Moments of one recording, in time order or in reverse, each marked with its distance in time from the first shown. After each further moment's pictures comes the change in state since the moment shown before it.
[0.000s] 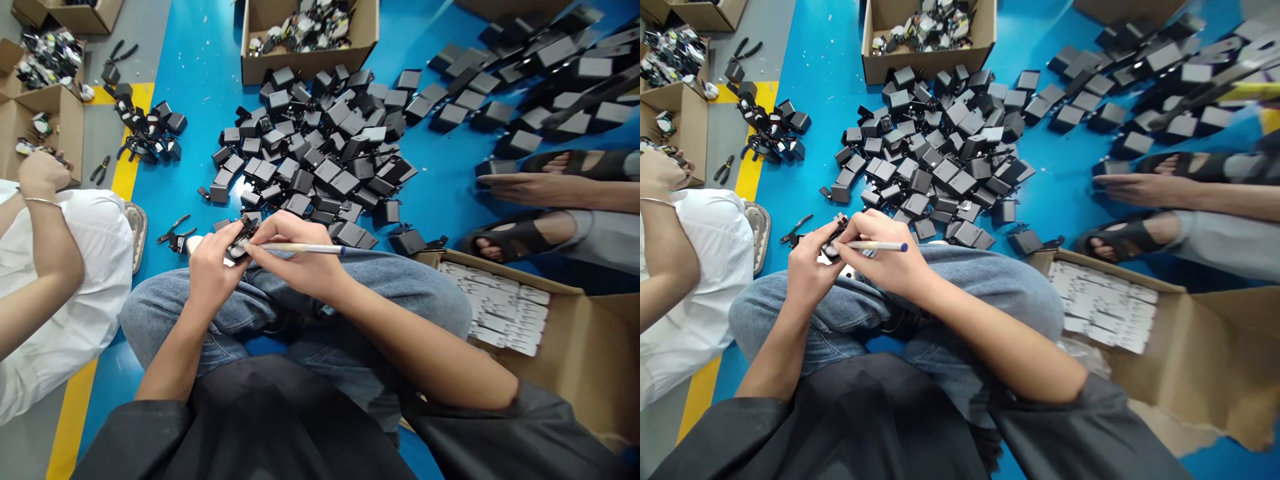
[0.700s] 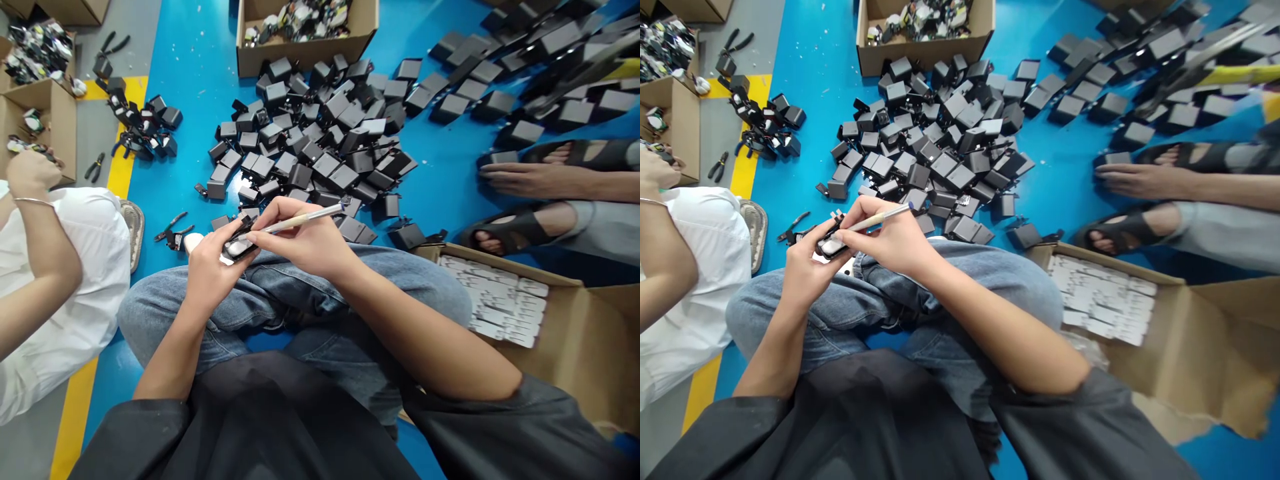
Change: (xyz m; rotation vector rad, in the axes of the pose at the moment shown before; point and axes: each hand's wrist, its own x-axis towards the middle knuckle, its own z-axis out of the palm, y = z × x) left_hand 0.000 0.003 0.000 -0.133 -0.063 -0.131; right_hand 0.015 0.004 -0.012 0.296 -0.086 0.252
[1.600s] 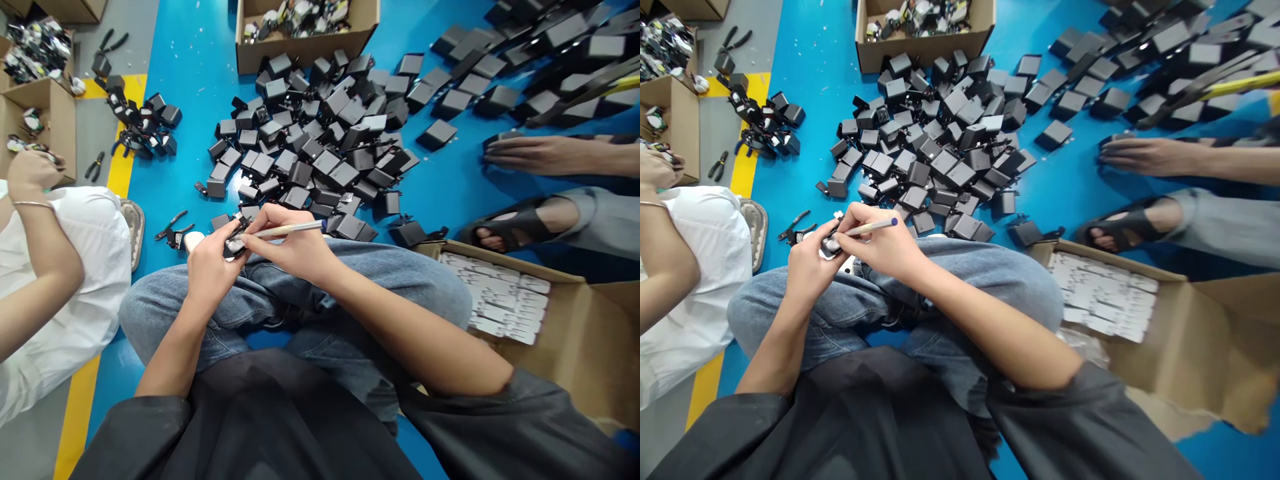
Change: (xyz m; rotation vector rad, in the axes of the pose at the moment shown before) left_hand 0.000 0.005 0.000 0.221 -0.074 -0.143; right_hand -0.005 0.010 0.015 -0.156 0.041 -0.055
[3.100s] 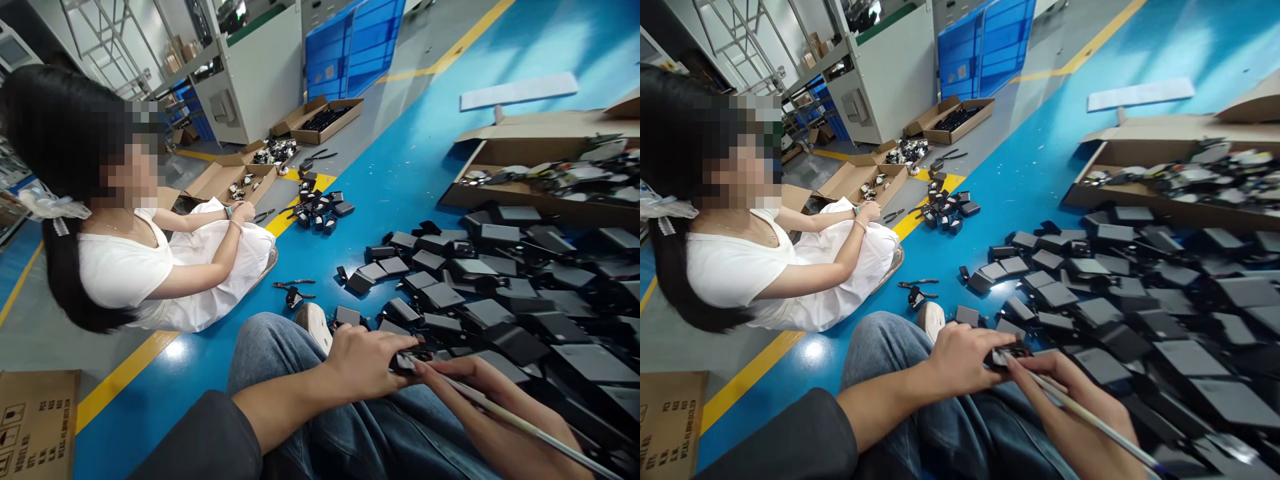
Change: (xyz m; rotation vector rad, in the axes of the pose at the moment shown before) left_hand 0.004 -0.012 0.024 0.016 -0.120 -0.029; right_hand 0.002 0.010 -0.002 -0.297 -0.034 0.191
